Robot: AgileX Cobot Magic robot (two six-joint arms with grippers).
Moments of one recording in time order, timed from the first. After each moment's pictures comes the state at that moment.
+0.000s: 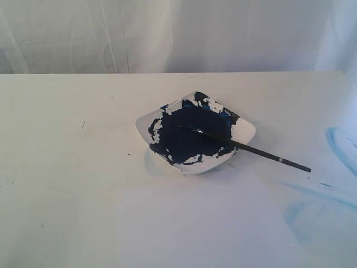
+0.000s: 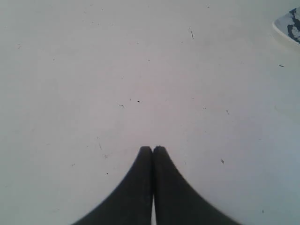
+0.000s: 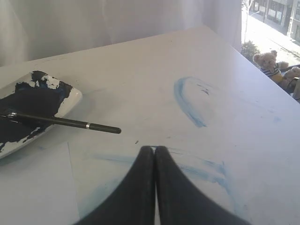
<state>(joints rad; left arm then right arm) -0.05 0.05 0.03 -0.05 0.40 0.03 0.09 0.01 0.00 -0.07 0.34 0.20</state>
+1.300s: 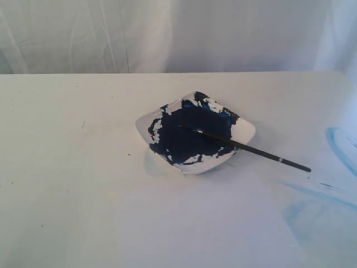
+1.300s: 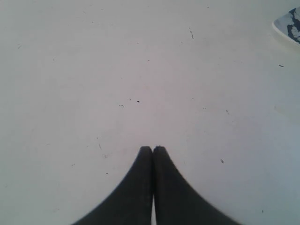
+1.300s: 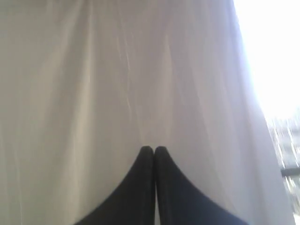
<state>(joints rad) -0.05 0.05 0.03 -0.05 0.40 0.03 0.09 0.00 0.00 -0.08 -0.49 0.21</state>
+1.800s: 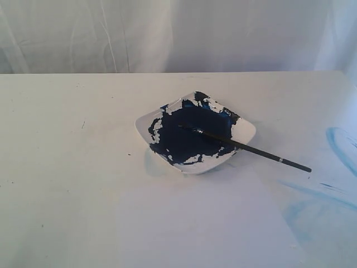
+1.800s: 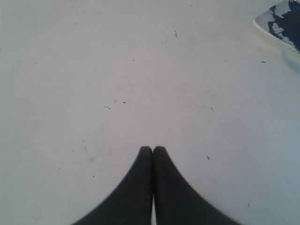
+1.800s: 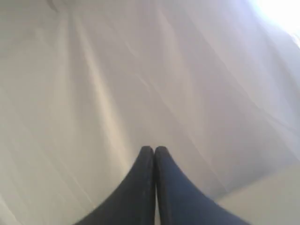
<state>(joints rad) -0.10 0.05 0.03 -0.05 0.39 0.03 0.09 0.09 -0.20 -0.28 -0.17 0.86</state>
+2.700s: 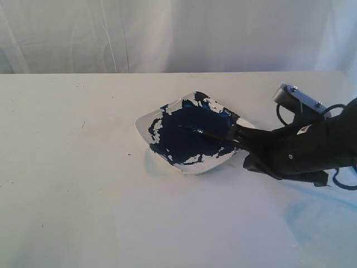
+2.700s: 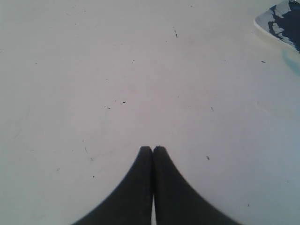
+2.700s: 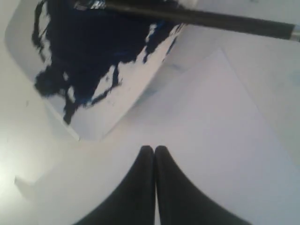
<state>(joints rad) -0.10 0.05 0.03 -0.05 0.39 0.03 0.50 1.46 -0.70 0.59 0.27 0.17</state>
